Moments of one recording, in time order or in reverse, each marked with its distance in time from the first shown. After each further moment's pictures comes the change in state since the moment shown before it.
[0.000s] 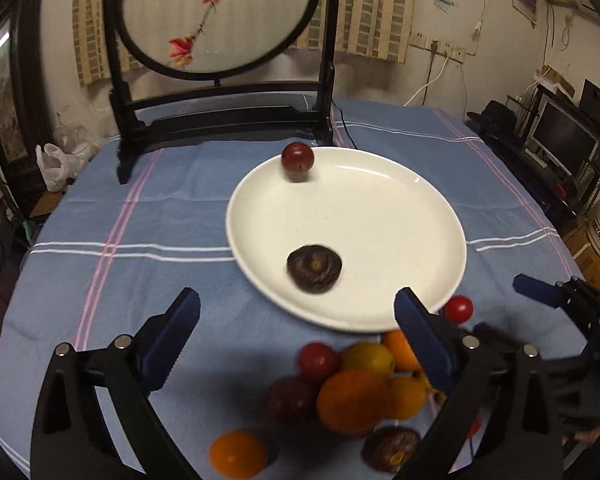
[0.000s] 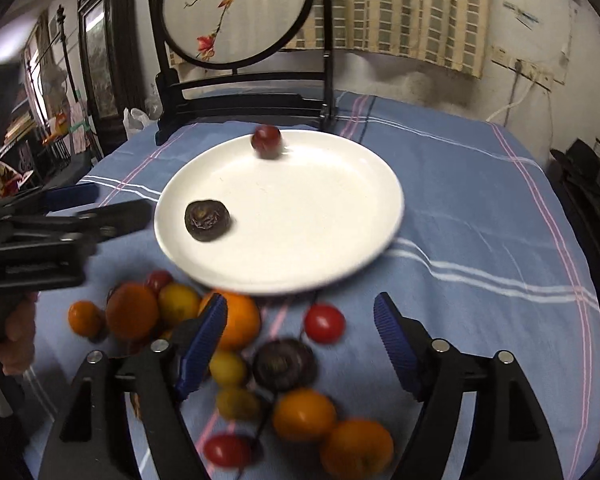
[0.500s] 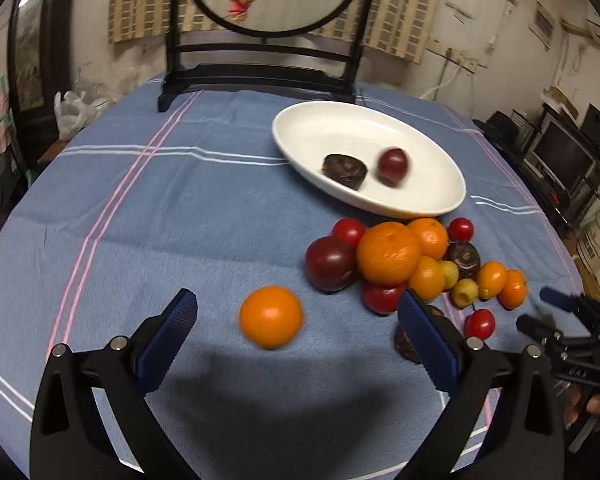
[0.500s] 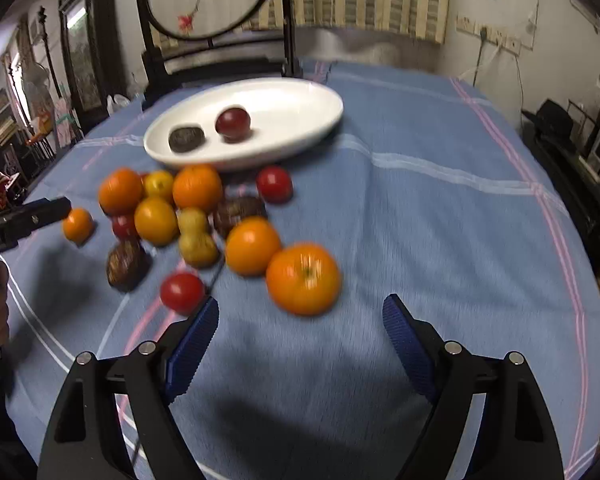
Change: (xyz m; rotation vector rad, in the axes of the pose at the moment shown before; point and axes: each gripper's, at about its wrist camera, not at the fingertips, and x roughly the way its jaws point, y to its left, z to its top) left arm -0.030 0.037 -0.093 -0.132 0.028 -0.034; right arm -0.028 -0.020 -0.090 0.044 0.091 -0.052
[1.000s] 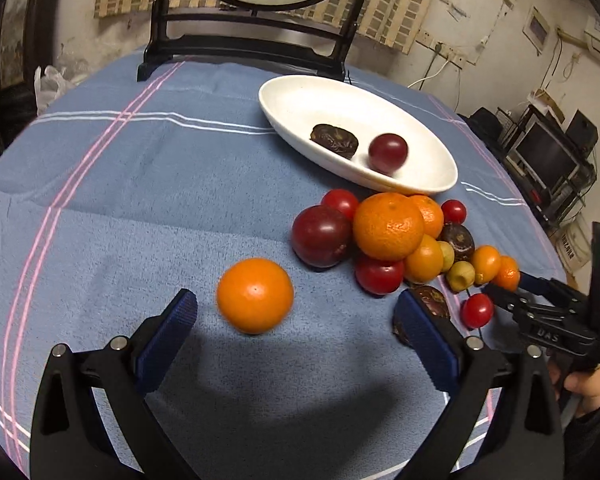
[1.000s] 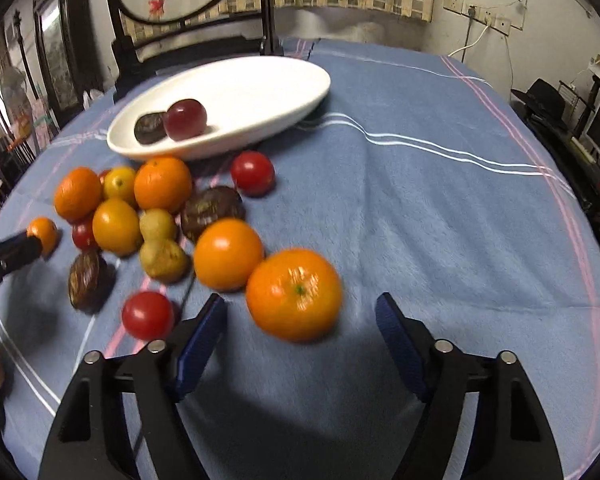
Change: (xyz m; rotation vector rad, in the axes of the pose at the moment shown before) left arm 0.026 0.007 -0.010 -0.025 0.065 -0.112; right arm 0.036 -0.003 0.015 0.059 0.022 -0.034
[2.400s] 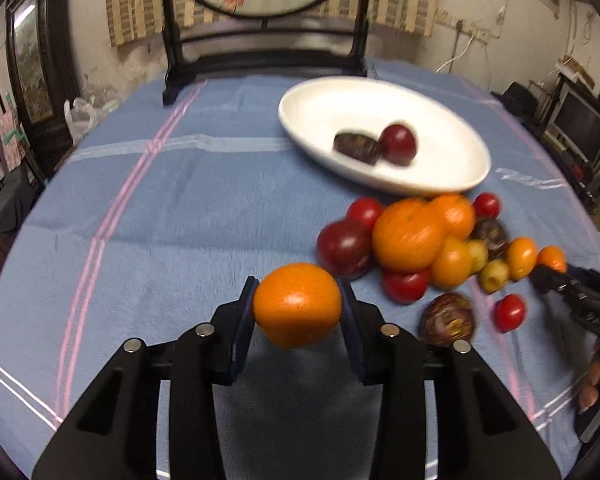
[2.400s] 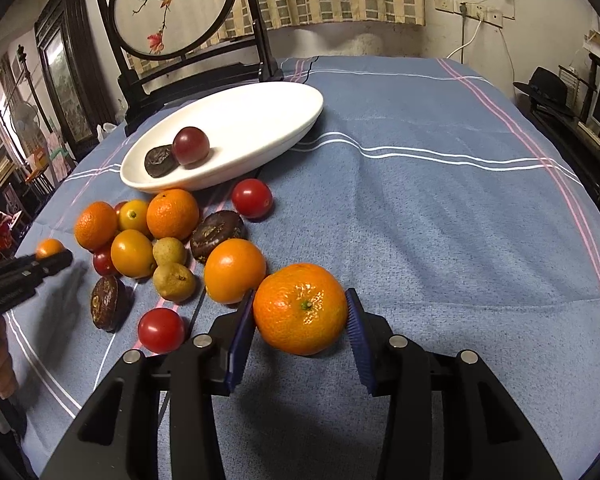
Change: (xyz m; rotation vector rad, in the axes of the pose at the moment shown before) left arm -0.013 -0.028 0.010 0.097 -0.007 0.216; right arm -0.013 -0.017 -0.002 0.065 -0.064 0.084
